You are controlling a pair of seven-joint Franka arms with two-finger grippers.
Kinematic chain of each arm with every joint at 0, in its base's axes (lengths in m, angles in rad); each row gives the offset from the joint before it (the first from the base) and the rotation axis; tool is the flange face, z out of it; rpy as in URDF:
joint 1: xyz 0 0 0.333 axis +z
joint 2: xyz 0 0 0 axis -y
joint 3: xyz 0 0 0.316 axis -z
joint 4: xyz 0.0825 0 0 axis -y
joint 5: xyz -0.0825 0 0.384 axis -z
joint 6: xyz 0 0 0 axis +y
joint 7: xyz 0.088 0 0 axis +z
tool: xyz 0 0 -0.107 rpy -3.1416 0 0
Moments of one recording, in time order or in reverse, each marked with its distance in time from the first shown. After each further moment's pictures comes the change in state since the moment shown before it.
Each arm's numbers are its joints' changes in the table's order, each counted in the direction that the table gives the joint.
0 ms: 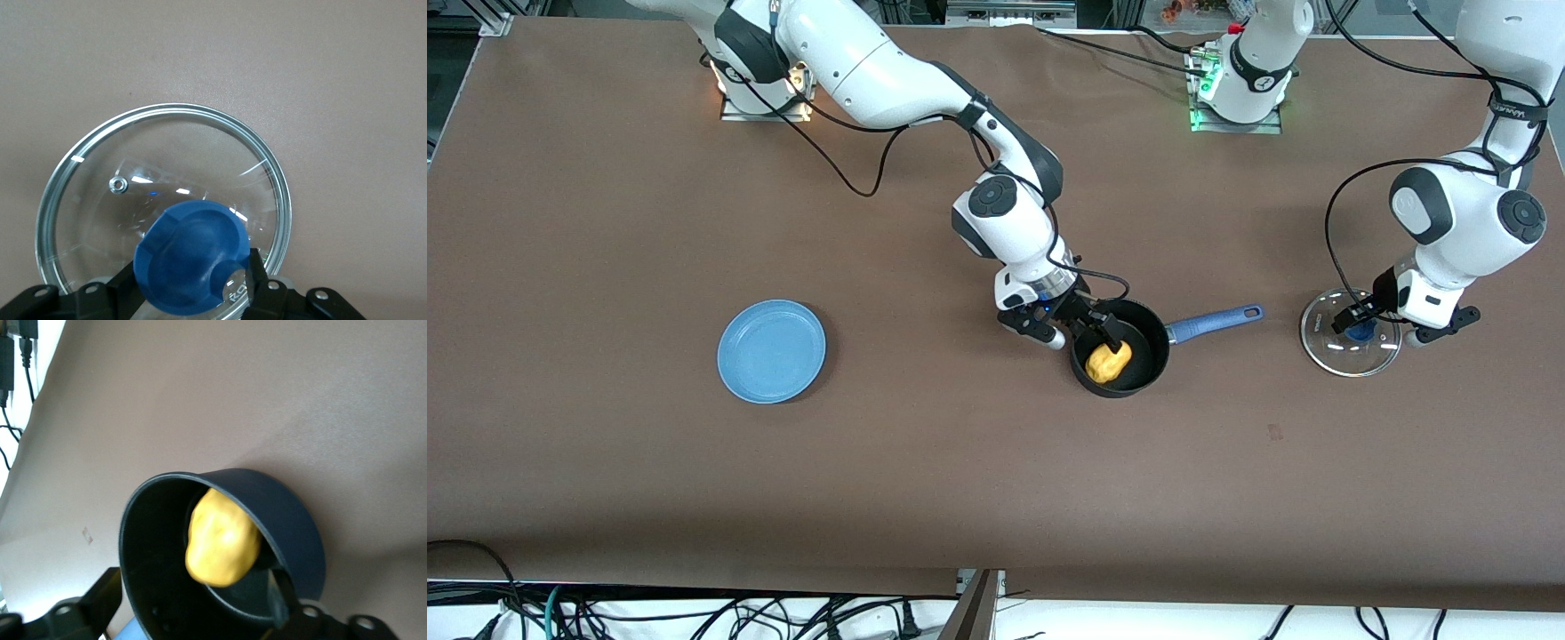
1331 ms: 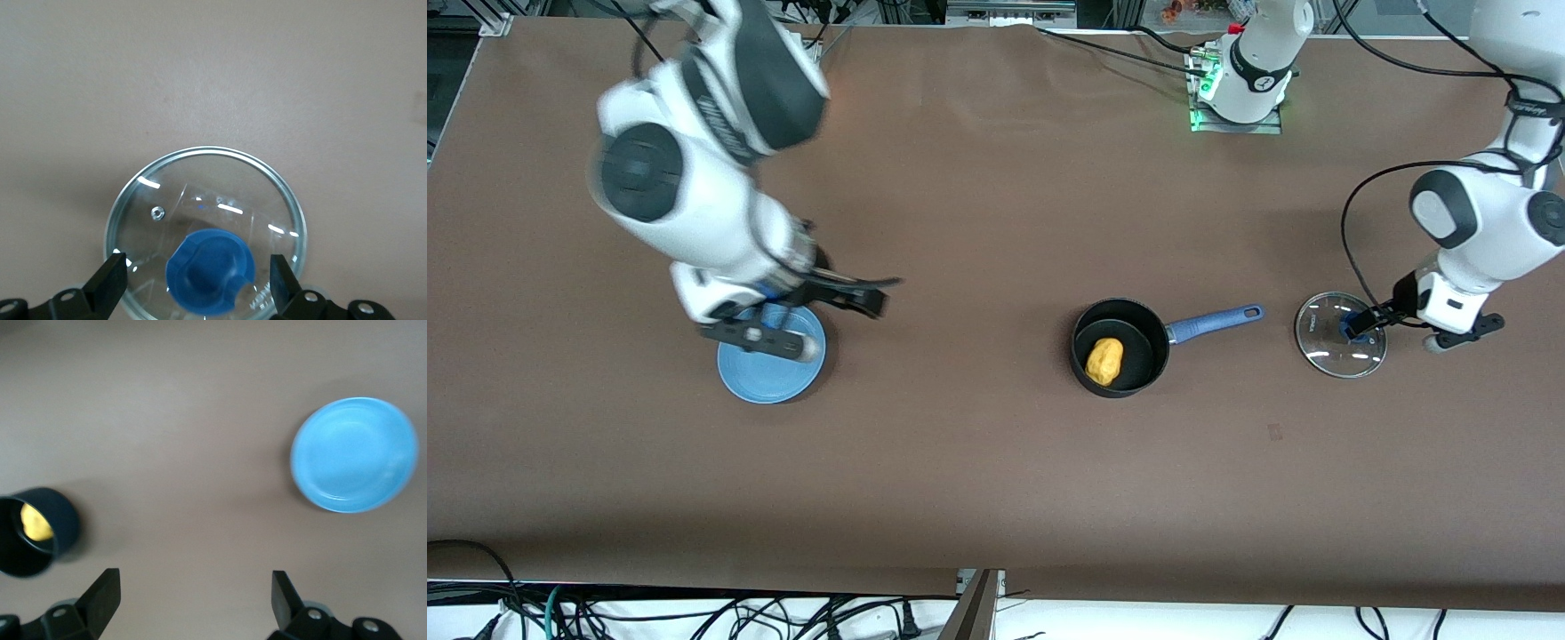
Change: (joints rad) left arm 0.008 0.020 -0.031 0.116 0.000 0.156 -0.080; right arm -0.444 0.619 0.023 -0.137 -0.002 1.147 0.733
